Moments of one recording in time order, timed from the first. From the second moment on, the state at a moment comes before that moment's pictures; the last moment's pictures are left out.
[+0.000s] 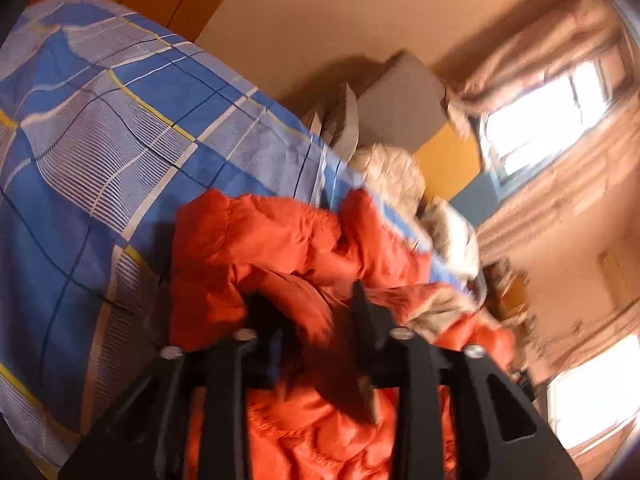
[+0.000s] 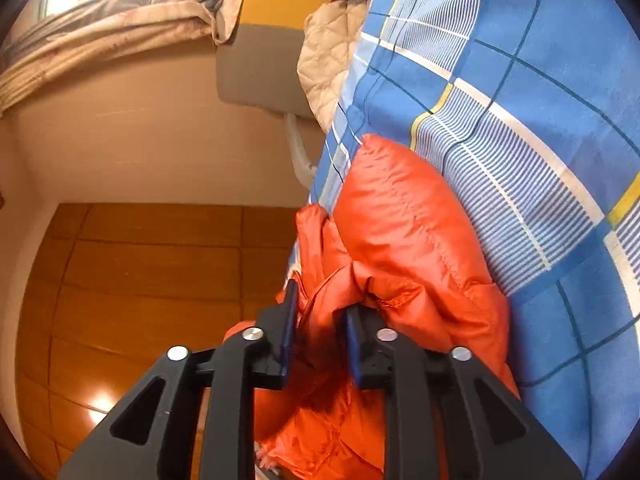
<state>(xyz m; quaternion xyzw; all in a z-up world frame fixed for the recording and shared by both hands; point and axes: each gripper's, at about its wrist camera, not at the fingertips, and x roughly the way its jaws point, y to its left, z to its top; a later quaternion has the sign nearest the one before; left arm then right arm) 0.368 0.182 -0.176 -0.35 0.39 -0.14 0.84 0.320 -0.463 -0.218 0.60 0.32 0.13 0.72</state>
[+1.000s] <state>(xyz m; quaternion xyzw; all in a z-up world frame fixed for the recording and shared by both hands) 0.344 0.042 -0.168 -0.02 0.43 -0.11 0.89 0.346 -0.337 -0.165 0.01 0.41 -0.02 0.91</state>
